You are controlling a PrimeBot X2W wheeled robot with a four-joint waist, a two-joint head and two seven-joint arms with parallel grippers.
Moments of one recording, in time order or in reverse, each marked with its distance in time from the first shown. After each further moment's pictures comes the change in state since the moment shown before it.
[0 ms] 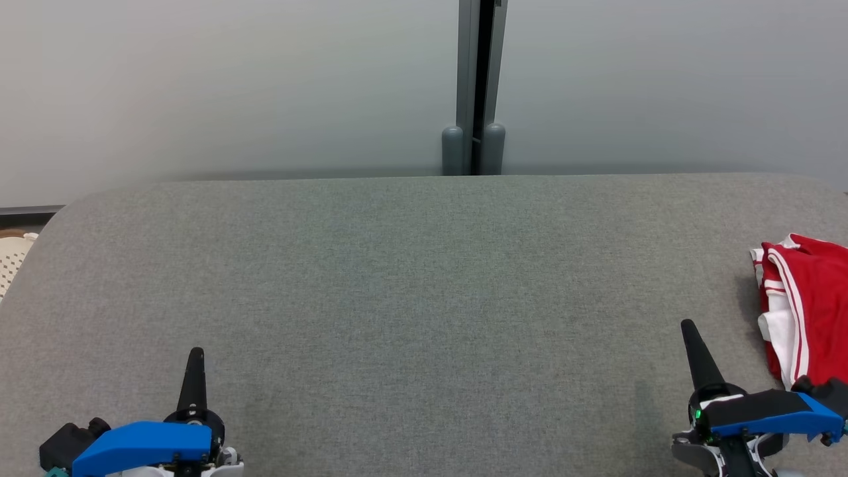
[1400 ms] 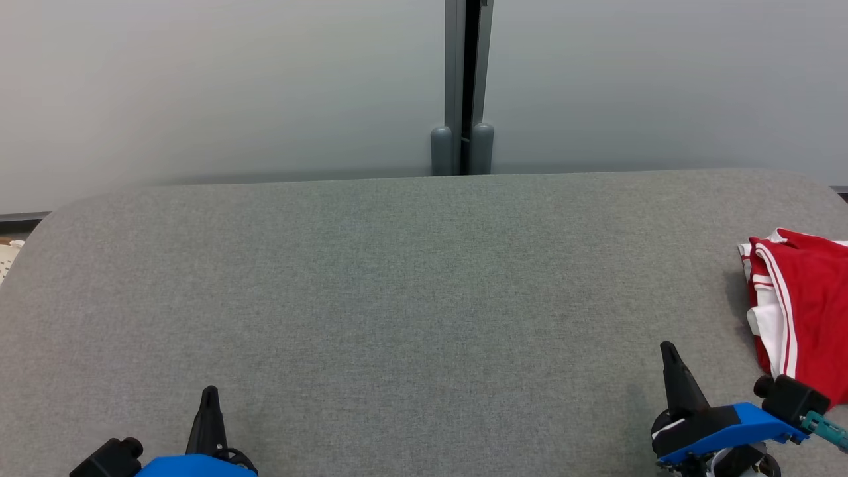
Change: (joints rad) left arm 0.061 0.000 -0.058 0.079 0.462 0.018 -0.133; right arm -0.011 0.001 0.052 0.130 -0.507 0.000 -0.132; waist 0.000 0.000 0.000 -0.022
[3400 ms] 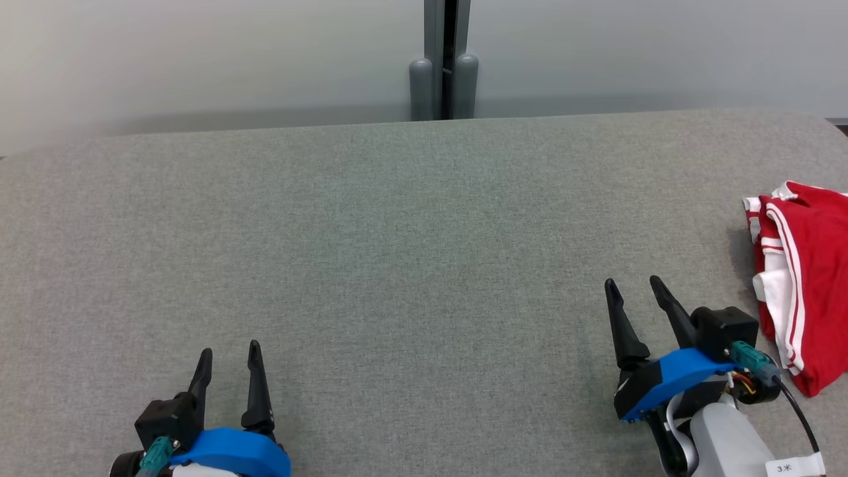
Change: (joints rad) left arm -0.096 0.002 -0.054 0.066 0.518 0.061 -0.132; right arm -0.208 -0.004 0.041 0.144 -0.536 0.000 -0.135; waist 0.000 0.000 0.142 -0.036
